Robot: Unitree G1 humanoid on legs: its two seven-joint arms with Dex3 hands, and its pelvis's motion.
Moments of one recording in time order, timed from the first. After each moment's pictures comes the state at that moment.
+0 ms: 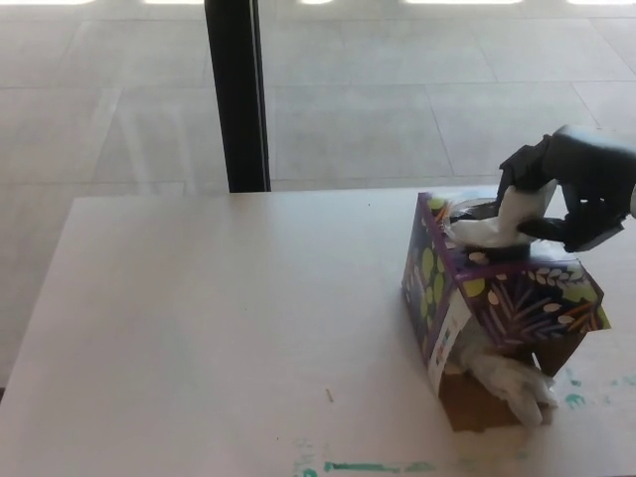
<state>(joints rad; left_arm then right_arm) 0.06 0.69 0.21 1.25 -0.02 -0.06 -0.31 -0.87 -0.71 0.43 0.39 -0.44 0.06 0.43</state>
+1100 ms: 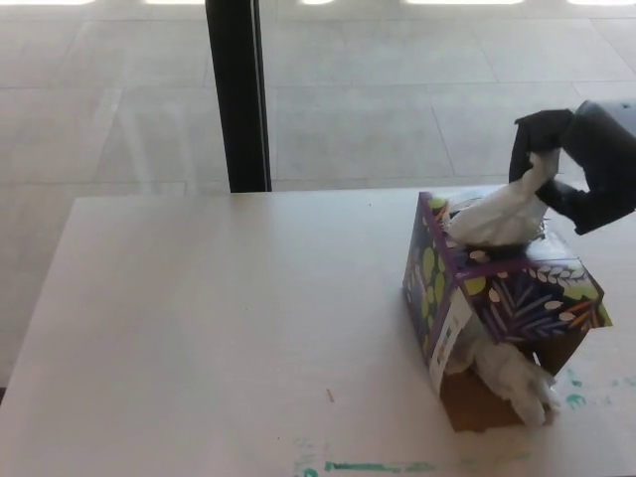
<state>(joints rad) 0.08 0.68 0.22 1.25 -0.02 -0.06 -0.31 -0.80 -0.70 0.33 0.43 -0.55 -0.14 0.00</state>
